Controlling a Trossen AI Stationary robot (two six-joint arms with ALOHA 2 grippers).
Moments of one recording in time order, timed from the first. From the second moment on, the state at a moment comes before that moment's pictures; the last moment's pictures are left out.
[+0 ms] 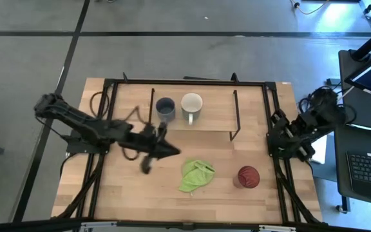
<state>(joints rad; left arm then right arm) -0.35 1.25 0.96 0.42 -0.15 -0.35 0.85 0.30 0.59 0.02 0.52 0.08</state>
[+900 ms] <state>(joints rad) -0.53 0.81 0.48 0.93 0.09 -0.35 0.85 0.82 1.00 0.45 0.61 -0.06</state>
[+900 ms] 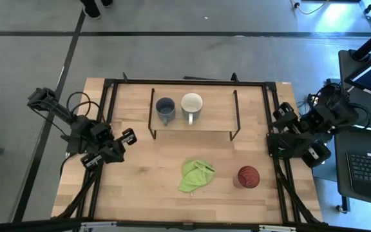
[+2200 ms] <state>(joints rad) -0.52 0.63 0.48 0.37 0.12 -0.65 0.66 1.43 1.47 -1.57 -0.01 1.34</state>
